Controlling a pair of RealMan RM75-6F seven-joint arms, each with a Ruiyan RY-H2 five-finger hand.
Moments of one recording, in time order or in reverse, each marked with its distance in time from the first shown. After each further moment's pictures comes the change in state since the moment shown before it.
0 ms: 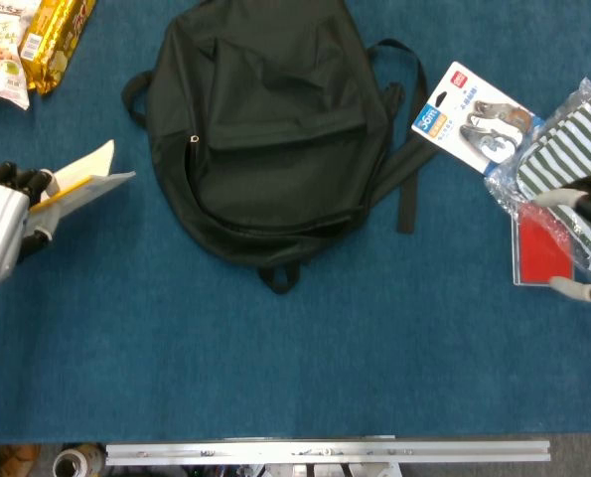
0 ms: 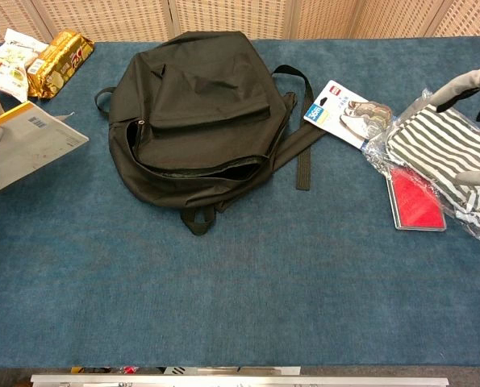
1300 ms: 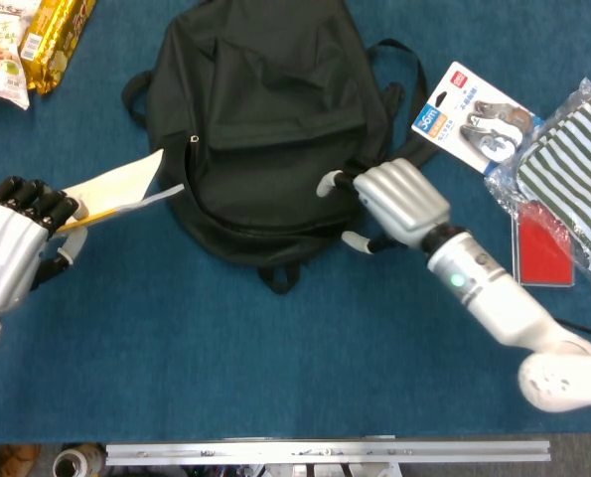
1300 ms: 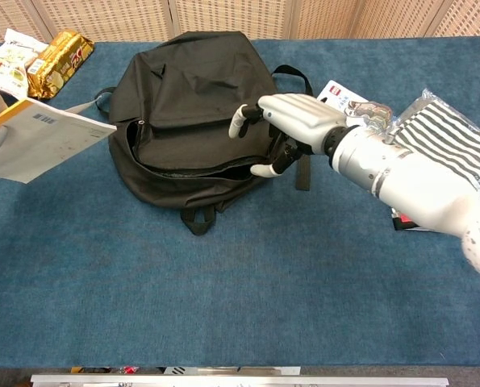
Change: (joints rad) left arm 0.022 0.048 0.015 -0.077 0.181 0.125 -0.018; right arm 0.507 -0.663 0.167 0.290 0.576 -0.271 -0.463
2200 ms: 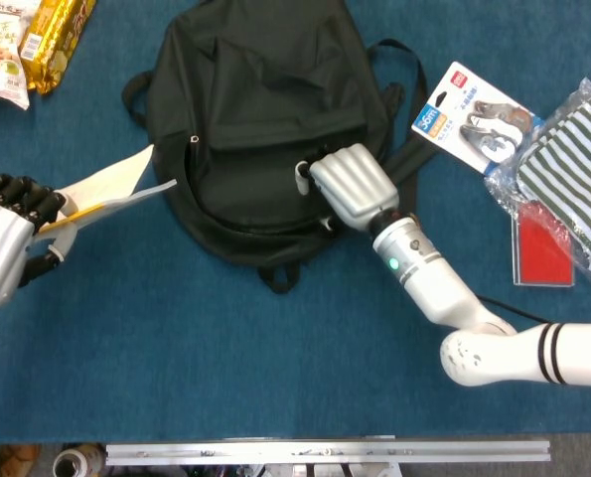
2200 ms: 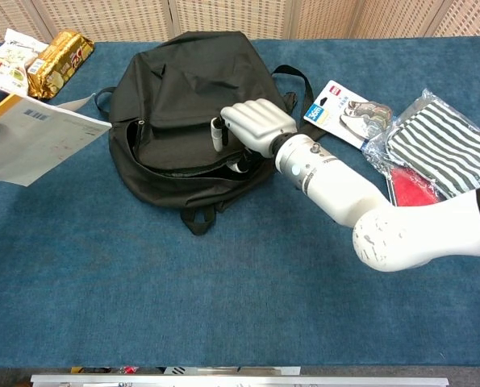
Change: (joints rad) left arm 0.010 0.003 -0.012 0.017 -0.026 -0.008 -0.070; right arm 0.149 -0.276 0.024 0.347 0.108 0.047 -0.162
